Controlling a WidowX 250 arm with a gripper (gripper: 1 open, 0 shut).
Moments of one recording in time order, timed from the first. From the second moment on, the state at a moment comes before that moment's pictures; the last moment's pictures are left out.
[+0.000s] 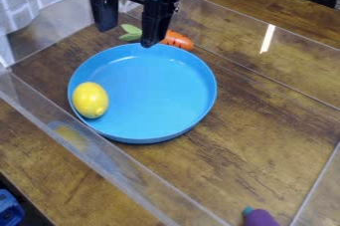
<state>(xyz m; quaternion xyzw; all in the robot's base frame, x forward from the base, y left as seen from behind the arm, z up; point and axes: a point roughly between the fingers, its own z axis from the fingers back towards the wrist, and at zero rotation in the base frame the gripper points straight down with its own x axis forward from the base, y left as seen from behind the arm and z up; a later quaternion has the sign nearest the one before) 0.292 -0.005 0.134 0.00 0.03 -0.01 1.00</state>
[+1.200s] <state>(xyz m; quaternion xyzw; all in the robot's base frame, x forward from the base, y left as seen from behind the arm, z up) 0.324 0.015 0.090 0.02 0.02 -0.05 1.00</state>
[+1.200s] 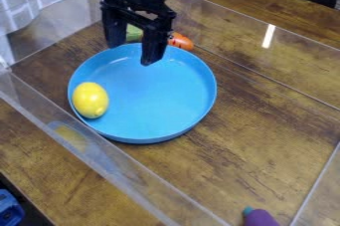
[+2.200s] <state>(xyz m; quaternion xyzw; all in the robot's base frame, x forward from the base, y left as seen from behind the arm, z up) 0.338 0.014 0.098 0.01 -0.02 -0.14 0.99</state>
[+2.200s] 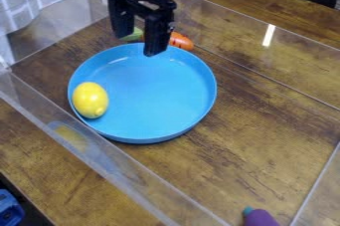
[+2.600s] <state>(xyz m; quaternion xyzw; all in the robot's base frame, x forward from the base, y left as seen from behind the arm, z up) 0.356 0.014 0.088 0.02 -0.03 -0.24 0.97</state>
